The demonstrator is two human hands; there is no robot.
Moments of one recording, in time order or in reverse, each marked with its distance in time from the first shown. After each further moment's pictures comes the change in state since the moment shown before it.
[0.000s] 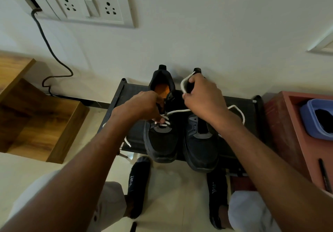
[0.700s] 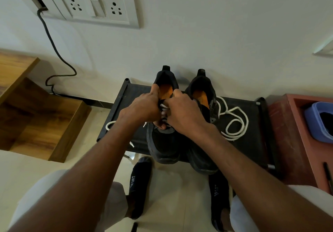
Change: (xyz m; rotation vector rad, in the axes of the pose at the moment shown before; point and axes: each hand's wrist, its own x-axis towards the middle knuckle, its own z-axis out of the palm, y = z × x) left_hand 0.006 -0.009 0.010 -0.044 0.106 -0.083; right_hand -0.008 -0.019 0.055 -0.261 -0.102 -0.353
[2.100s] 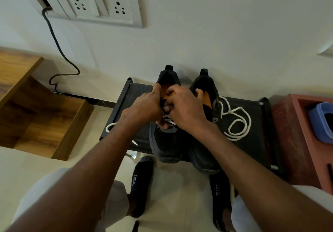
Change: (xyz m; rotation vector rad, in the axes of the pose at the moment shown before) left_hand 0.000 -0.004 0.003 -0.010 0.045 0.011; right_hand 0.007 -0.004 -0.003 0.078 0.046 0.024
